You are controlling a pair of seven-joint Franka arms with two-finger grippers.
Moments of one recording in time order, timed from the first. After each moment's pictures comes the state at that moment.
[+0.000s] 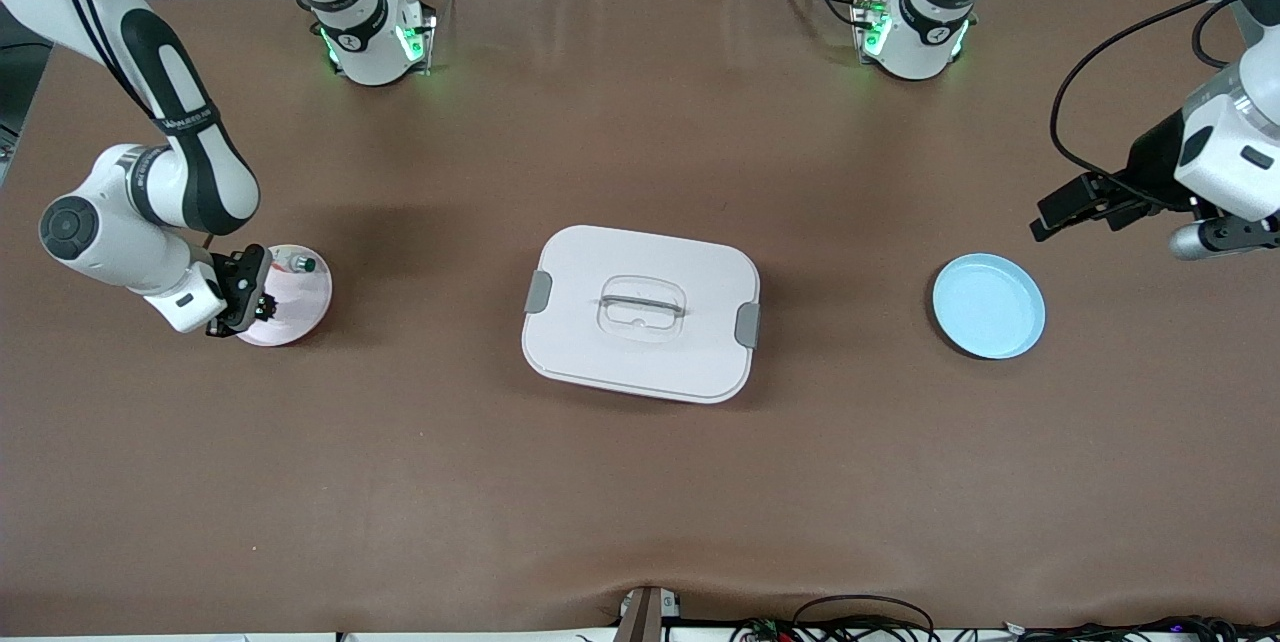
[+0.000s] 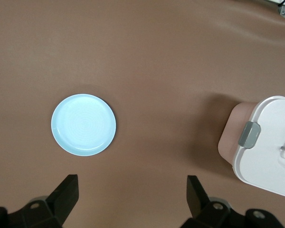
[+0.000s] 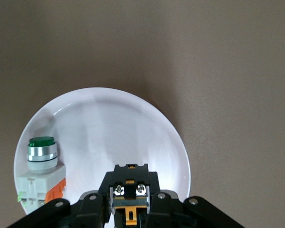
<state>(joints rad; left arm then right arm) 0.58 0.03 -0.66 -1.64 -0.10 1.72 -0.25 -0.25 0.37 0.07 -2.17 -0.03 2.50 -1.59</state>
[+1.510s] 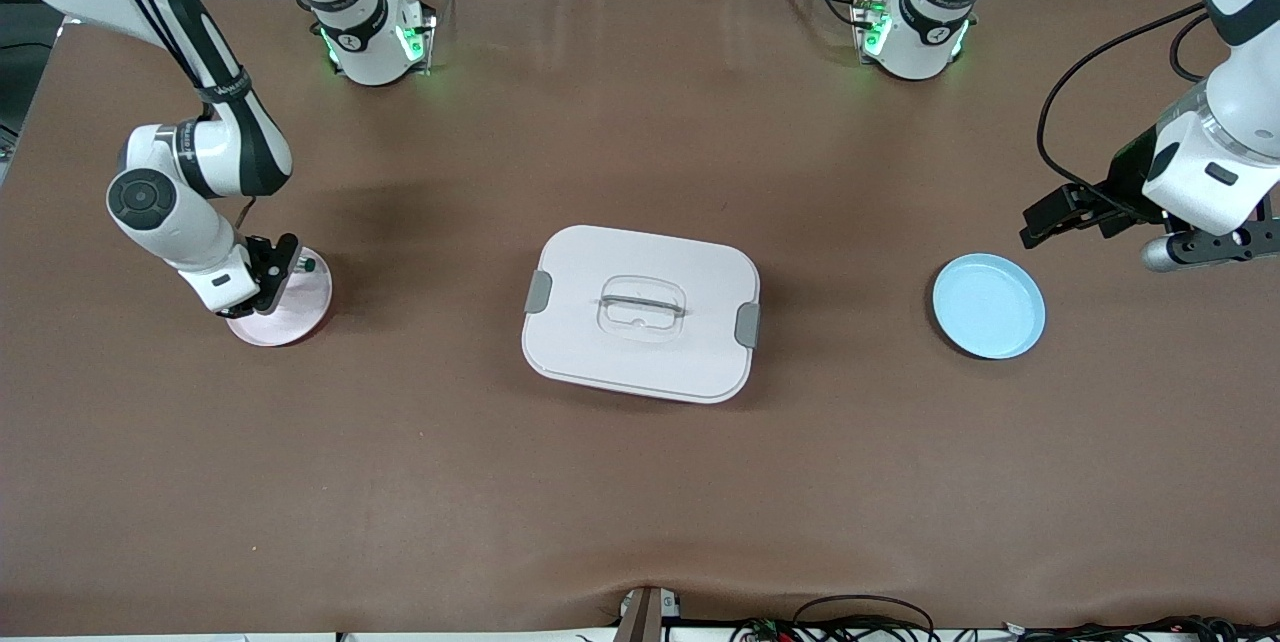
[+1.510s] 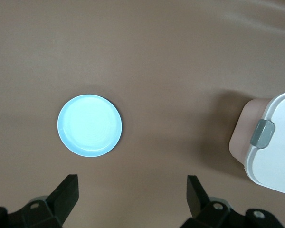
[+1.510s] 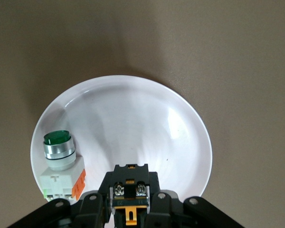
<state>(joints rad) -0.01 0.05 -0.09 -1.64 -0.06 1.72 -0.25 -0.21 0.28 0.06 -2.31 -0.38 2.58 -1.19</state>
